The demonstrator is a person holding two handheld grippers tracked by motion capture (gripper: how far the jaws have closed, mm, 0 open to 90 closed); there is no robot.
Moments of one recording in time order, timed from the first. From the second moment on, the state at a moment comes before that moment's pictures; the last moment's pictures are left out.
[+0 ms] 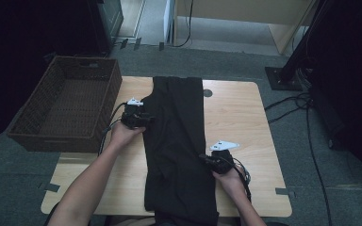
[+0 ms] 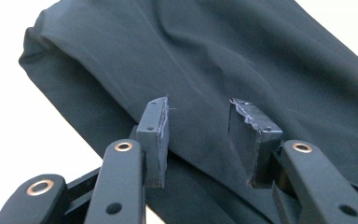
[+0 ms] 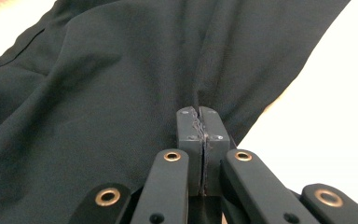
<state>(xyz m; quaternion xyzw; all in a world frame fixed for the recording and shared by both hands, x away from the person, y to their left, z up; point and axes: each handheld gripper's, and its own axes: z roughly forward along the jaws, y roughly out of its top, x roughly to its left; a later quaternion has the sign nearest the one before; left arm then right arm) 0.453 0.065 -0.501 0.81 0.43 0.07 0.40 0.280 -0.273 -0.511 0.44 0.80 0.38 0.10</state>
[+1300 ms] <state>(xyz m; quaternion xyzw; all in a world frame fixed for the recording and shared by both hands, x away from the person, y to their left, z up) 0.453 0.043 -0.514 0.83 0.38 0.12 0.38 0.283 -0.272 -0.520 0.44 0.80 0.41 0.11</state>
